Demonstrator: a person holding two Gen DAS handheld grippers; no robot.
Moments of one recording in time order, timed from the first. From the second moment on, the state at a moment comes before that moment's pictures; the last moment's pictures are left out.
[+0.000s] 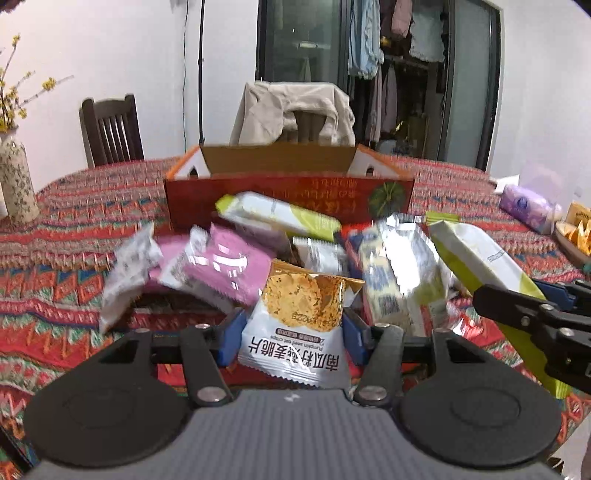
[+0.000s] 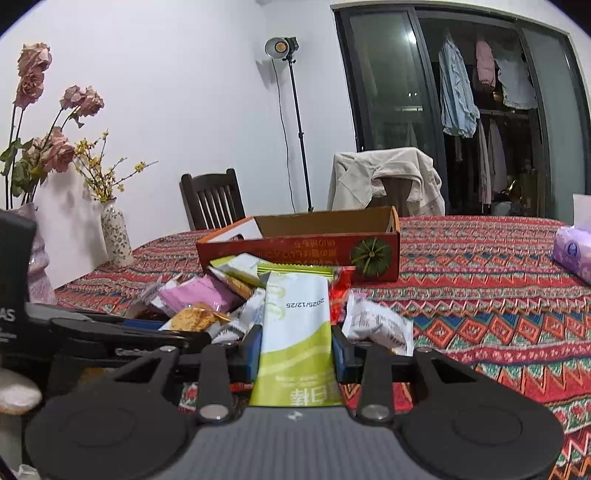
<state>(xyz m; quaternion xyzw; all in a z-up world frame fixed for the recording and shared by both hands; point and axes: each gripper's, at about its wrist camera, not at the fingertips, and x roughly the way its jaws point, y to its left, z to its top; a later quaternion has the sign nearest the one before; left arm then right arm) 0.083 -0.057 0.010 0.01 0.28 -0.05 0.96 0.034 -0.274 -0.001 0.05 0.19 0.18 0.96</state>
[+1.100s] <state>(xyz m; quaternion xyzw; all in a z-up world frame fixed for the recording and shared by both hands) 0.308 -0.042 0.106 -0.06 0.19 0.04 0.98 0.317 -0.241 0.083 0.05 0.20 0.12 0.97</state>
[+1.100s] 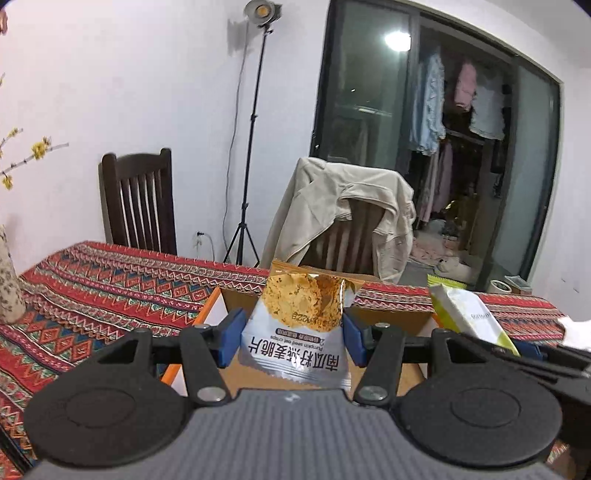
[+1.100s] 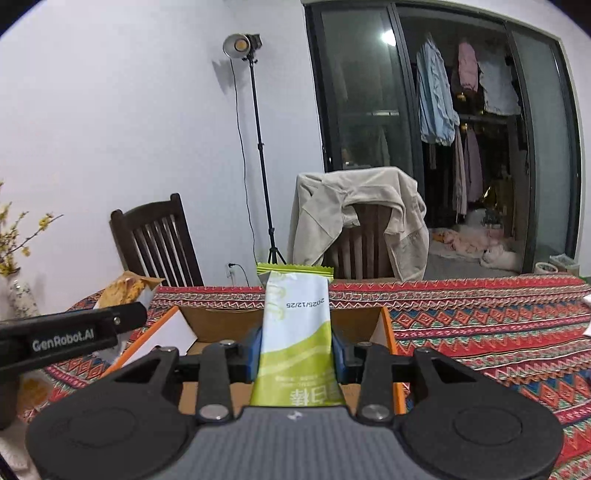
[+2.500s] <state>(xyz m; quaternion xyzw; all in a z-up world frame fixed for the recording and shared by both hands) 0.300 -0.009 0.100 -0.06 0.21 0.07 0.97 0.304 -0.247 0.072 0.03 0.22 0.11 0.97</state>
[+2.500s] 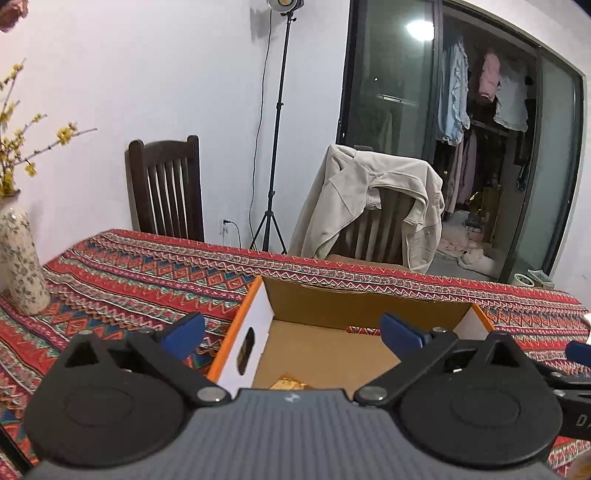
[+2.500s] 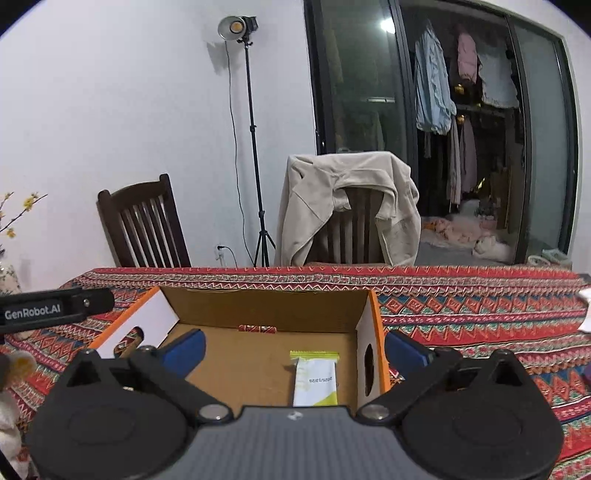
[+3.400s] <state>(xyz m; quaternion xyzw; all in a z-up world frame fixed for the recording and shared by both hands) 0.141 0.038 0.068 -0.04 0.22 0.04 0.97 0.141 -0.219 0.039 -0.01 0.24 0.15 0.96</state>
